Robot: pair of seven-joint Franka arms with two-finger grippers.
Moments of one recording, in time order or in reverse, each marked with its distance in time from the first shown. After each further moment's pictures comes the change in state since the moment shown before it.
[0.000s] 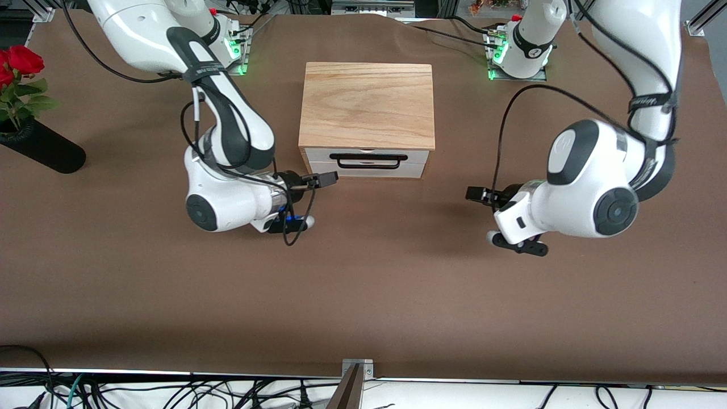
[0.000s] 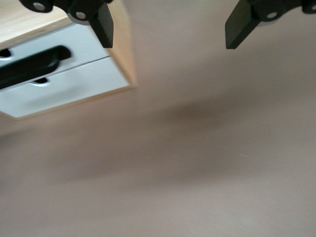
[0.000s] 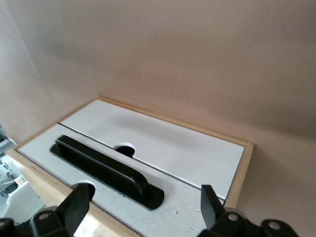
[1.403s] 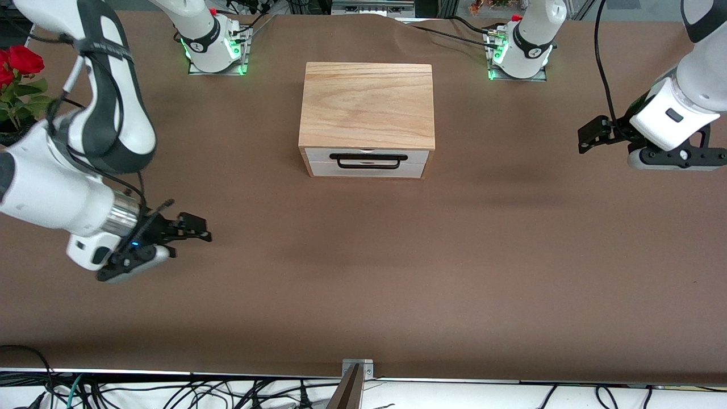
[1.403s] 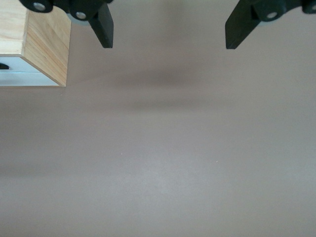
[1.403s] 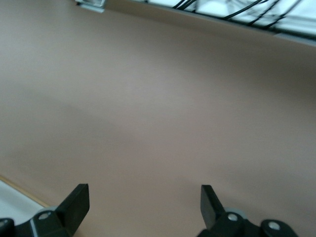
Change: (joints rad) left arm 0.133 -0.495 0.022 -0.275 0.207 -0.020 -0.075; right arm -0.044 -0.223 -0.335 -0.034 -0.251 0.237 -0.523
